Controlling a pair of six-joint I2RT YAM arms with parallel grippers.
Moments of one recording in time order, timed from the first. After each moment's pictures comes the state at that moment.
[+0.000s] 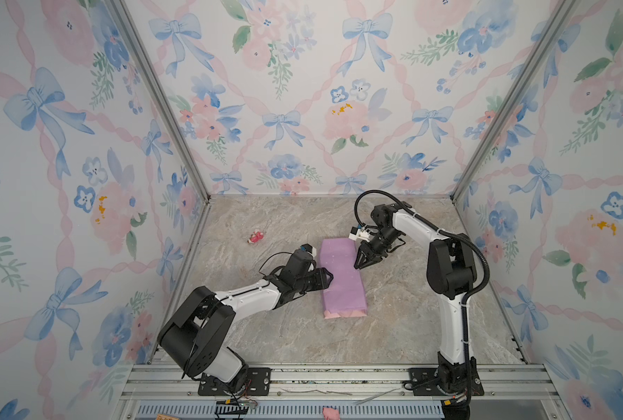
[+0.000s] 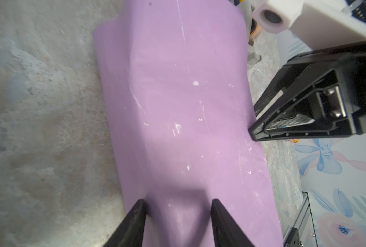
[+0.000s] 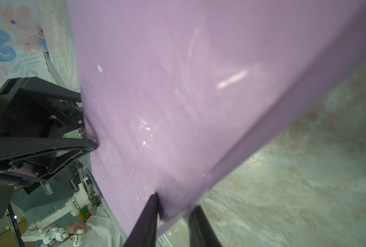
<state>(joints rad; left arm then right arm) -0.65 1.50 0.71 0.08 0.19 -0.73 0.33 2.21 1.84 -1.36 -0.68 -0.26</state>
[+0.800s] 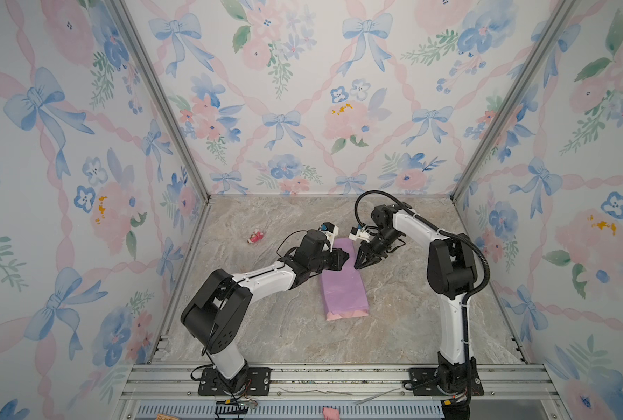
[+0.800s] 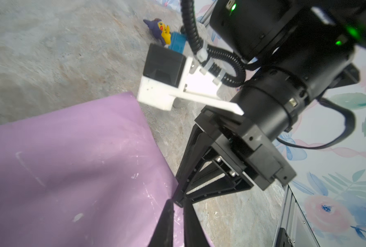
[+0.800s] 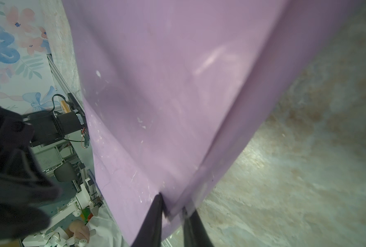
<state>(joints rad) -0.67 1.70 0.98 0.20 0.30 -0.58 0.33 2.21 1.82 -1.34 -0.70 -0.25</state>
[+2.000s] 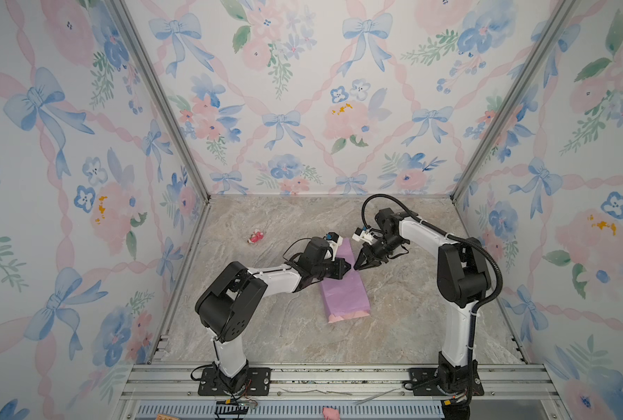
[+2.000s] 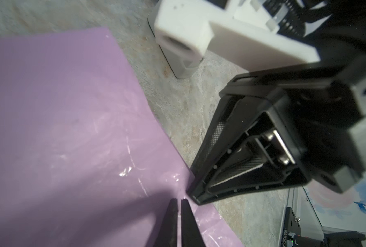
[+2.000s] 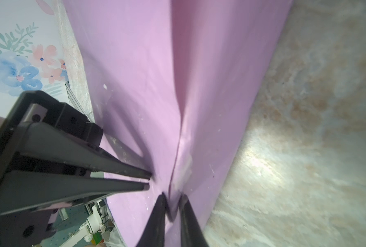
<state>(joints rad) -0.67 1.79 0.93 0.28 0.38 -0.54 0.33 2.08 1.61 -1.11 -0.76 -0.08</state>
